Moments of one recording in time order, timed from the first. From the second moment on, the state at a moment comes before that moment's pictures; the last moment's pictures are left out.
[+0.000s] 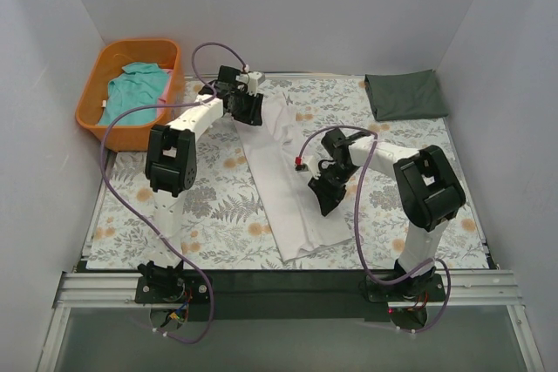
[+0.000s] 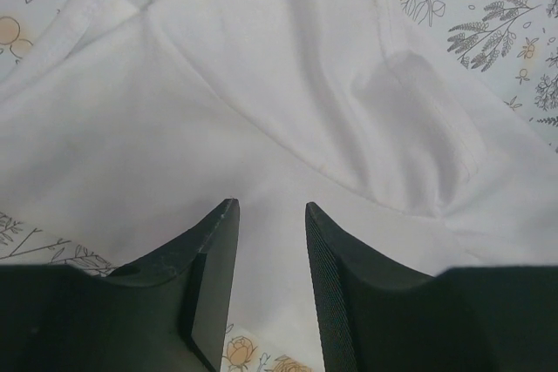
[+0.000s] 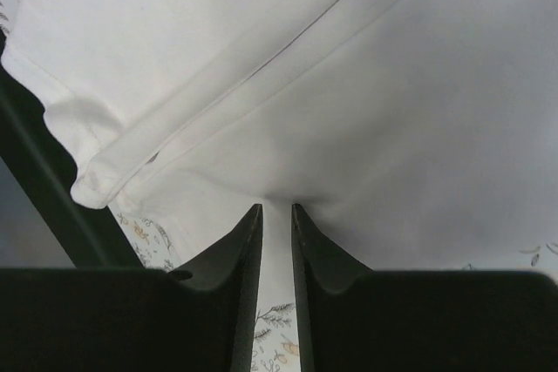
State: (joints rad) left arm -0.29 2.28 1.89 -0.49 0.39 0.10; right arm 0.51 1.81 1.15 -0.89 -0.60 -0.59
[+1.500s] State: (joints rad) left arm -0.15 1.69 1.46 -0.48 0.49 0.08; right arm 0.30 2.37 1.97 -0.49 -0.51 -0.01
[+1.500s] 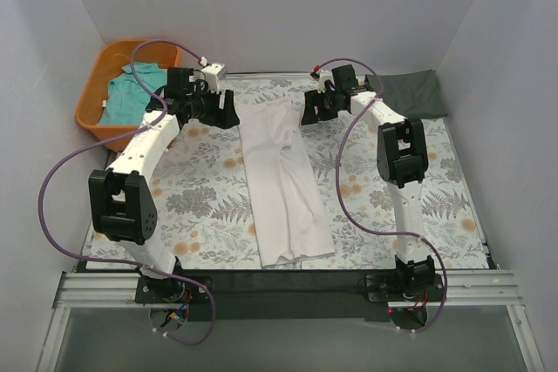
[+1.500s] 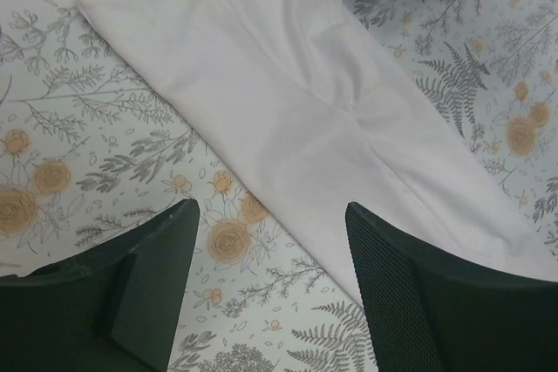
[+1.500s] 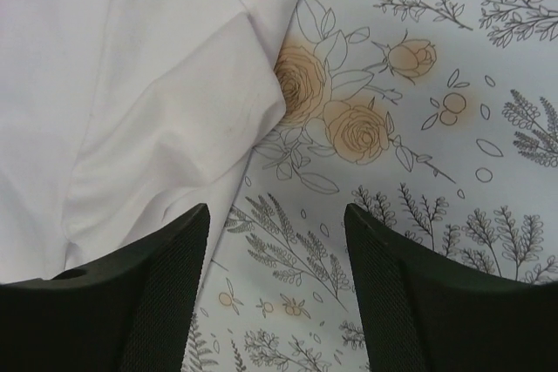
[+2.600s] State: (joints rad) left arm -0.16 1.66 1.40 -0.54 0.41 0.13; right arm 0.30 2.48 2.02 -0.24 -0.68 0.08
